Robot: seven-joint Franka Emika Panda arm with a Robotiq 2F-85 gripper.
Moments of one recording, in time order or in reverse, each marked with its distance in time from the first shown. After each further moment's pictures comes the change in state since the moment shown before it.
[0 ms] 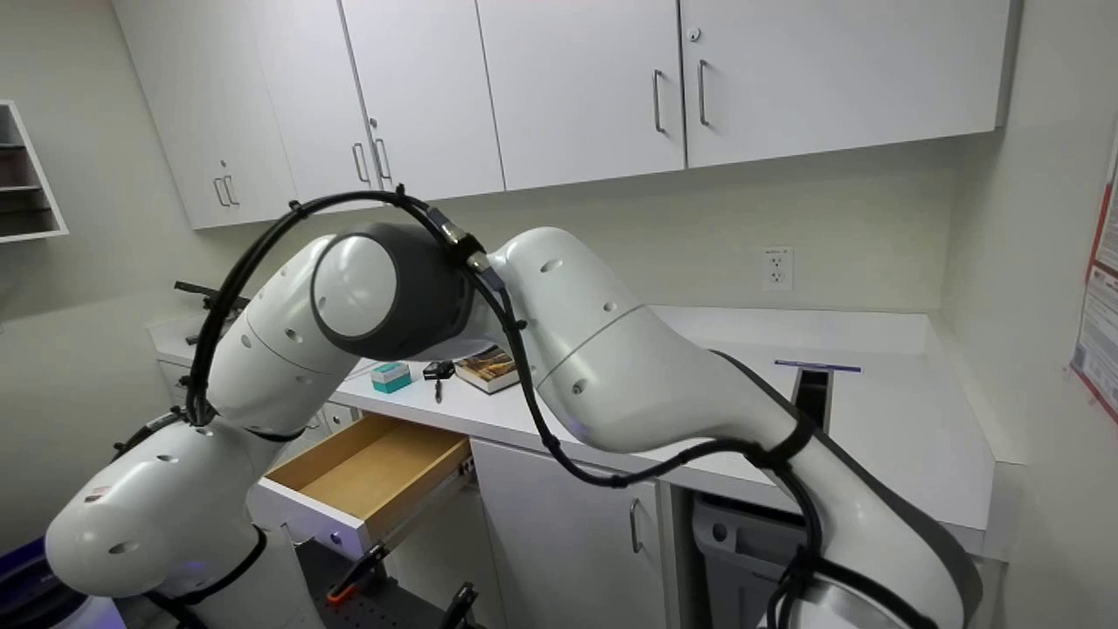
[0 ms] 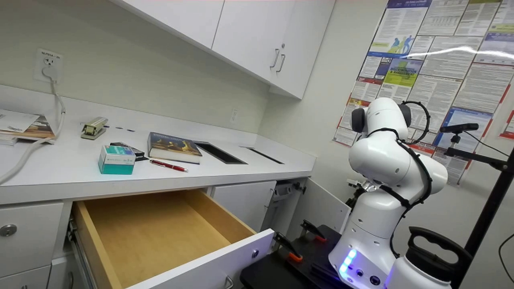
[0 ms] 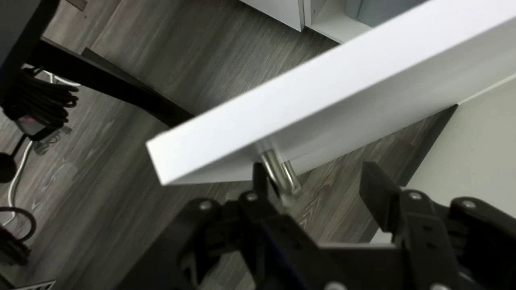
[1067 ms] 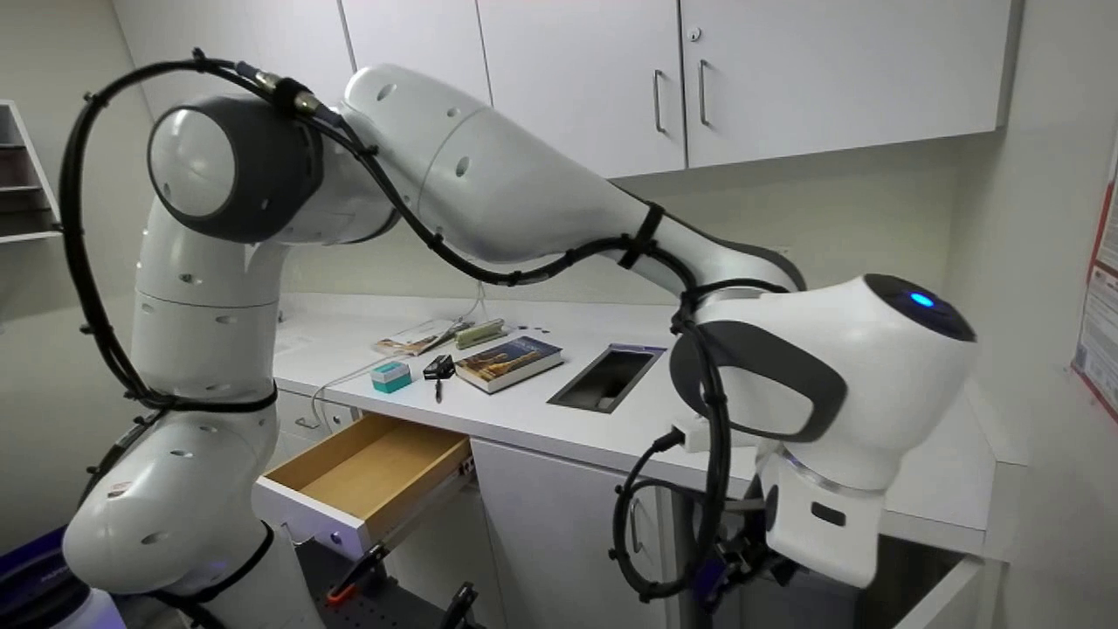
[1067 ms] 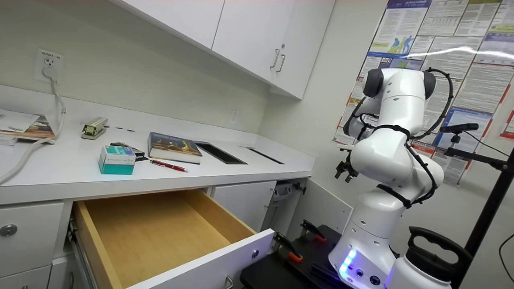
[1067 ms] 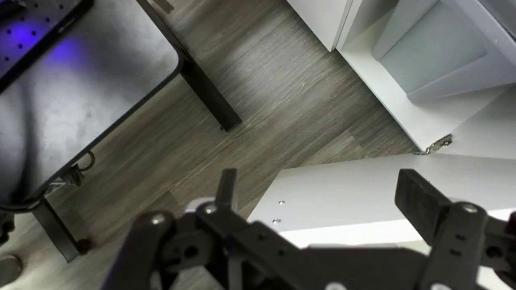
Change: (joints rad) arm 0.169 -0.483 0.062 -0.214 -0.413 -0.028 0.100
